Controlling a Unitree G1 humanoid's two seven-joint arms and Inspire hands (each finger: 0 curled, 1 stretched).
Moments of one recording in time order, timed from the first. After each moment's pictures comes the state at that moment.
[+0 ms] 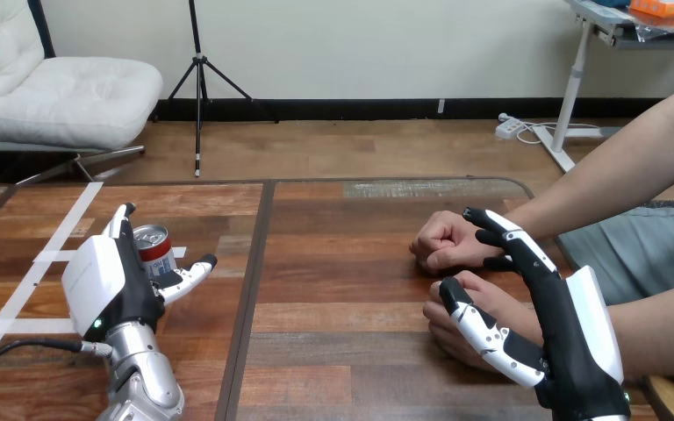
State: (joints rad) left arm -0.54 0.22 -0.10 1.23 0.45 -0.23 0.74; right arm 0.27 -0.17 0.02 0.01 -0.42 -0.55 -0.18
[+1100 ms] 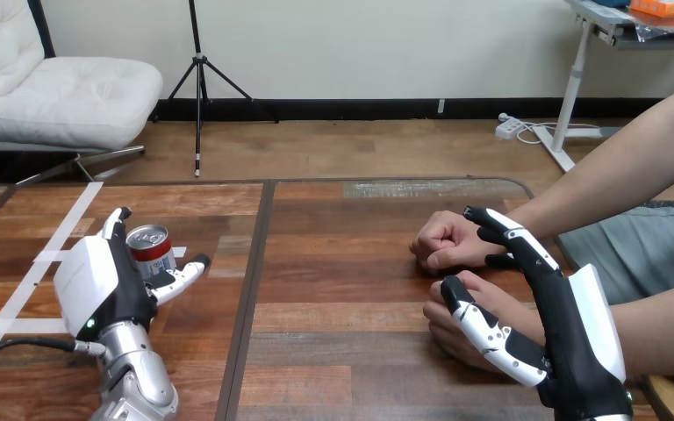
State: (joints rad) left arm -0.55 0.24 -0.10 1.25 0.44 -0.22 0.74; right arm 0.27 -0.17 0.01 0.00 -0.41 -0.55 -0.17
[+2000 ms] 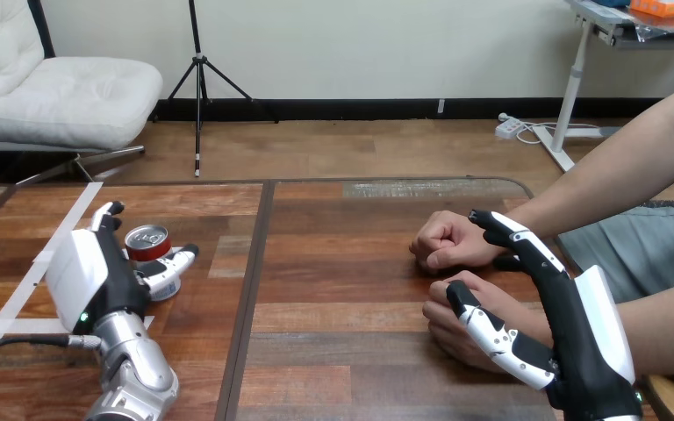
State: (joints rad) left arm -0.58 0.24 -0.09 1.25 0.37 -0.23 0.74; right arm 0.27 -0.18 0.00 0.00 -0.41 -0.55 -0.16
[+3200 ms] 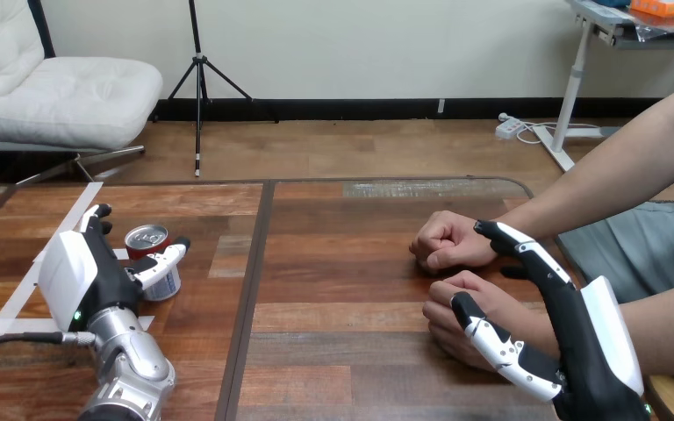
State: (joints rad) left arm -0.61 0.23 -0.04 1.27 0.32 -0.20 0.72; right arm 0.32 -0.20 -0.01 -0.03 -0.40 -0.55 -0.15
